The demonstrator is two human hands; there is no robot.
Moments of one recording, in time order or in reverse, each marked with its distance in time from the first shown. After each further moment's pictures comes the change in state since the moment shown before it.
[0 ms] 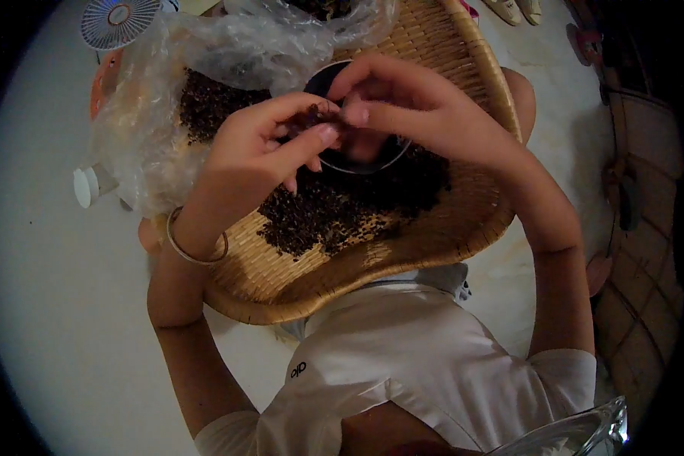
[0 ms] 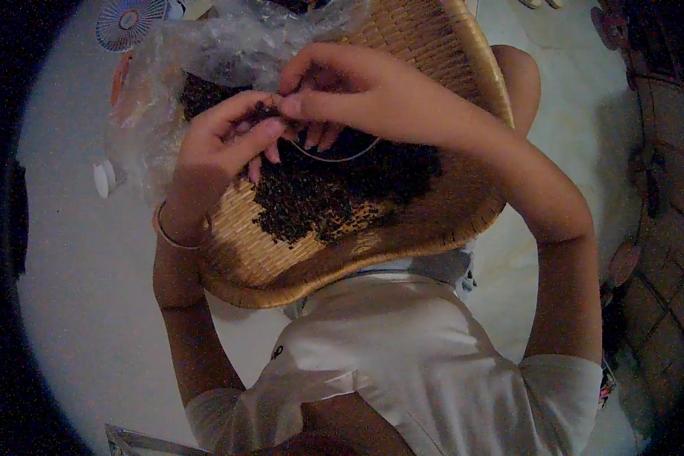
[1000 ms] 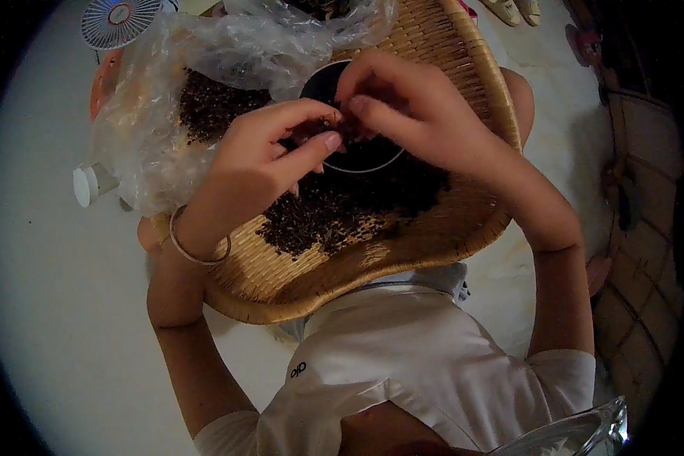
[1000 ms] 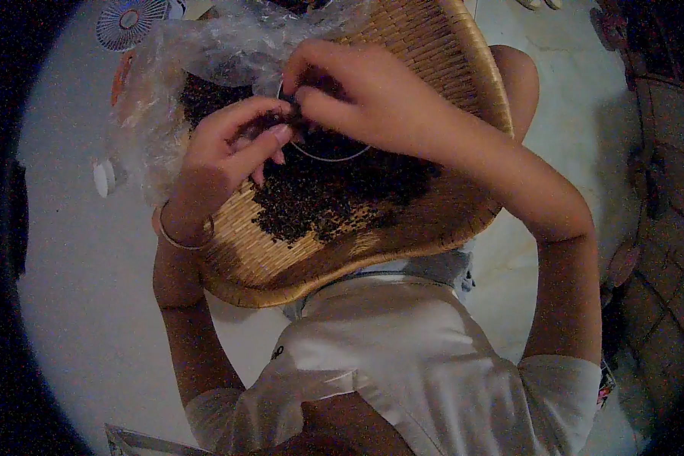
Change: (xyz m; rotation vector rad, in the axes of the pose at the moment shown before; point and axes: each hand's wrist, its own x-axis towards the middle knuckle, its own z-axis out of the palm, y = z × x) left_hand -0.002 0.000 0.003 0.147 -0.013 0.003; right_hand 0.002 0.006 -0.001 -0.464 0.113 -0.218
